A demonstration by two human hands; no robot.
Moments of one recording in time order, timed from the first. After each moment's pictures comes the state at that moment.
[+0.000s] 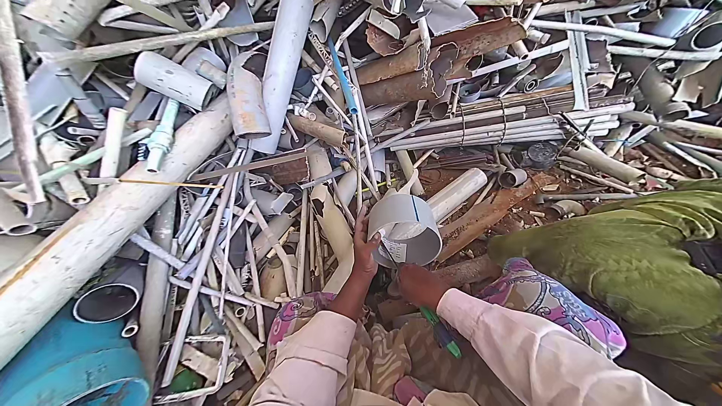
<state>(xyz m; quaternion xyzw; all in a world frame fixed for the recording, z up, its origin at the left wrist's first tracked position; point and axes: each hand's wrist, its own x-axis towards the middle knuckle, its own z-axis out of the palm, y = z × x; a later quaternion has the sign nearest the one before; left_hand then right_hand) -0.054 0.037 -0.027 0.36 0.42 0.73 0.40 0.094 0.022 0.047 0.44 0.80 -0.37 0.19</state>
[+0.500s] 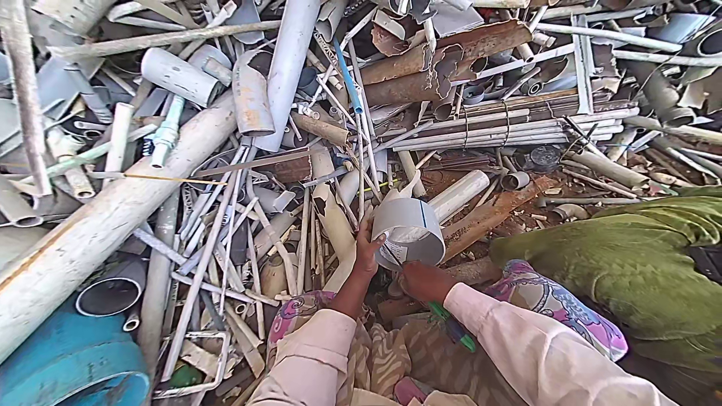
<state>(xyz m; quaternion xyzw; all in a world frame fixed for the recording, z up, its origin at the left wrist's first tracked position) -0.060 0.035 -0.029 0.40 0.41 0.70 0.42 0.098 0.034 0.048 0.41 0.81 -0.35 0.22</state>
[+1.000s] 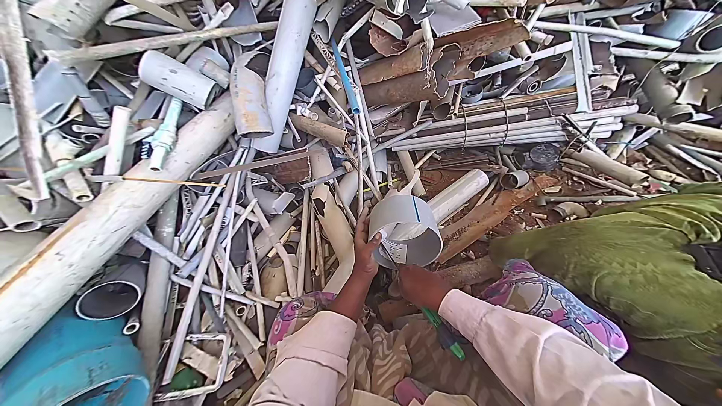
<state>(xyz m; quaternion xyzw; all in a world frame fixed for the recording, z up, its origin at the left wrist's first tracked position) -0.057 0.037 -0.030 0.37 0.40 0.73 0.41 0.093 0.023 0.048 0.43 0.80 -0.37 0.20</state>
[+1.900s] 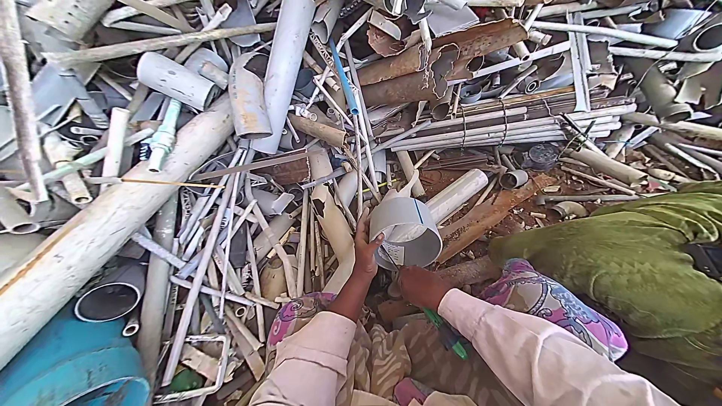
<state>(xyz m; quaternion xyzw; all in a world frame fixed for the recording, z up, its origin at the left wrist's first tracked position) -0.054 0.036 -0.026 0.38 0.44 0.71 0.40 0.095 0.024 0.046 0.43 0.80 -0.35 0.22</state>
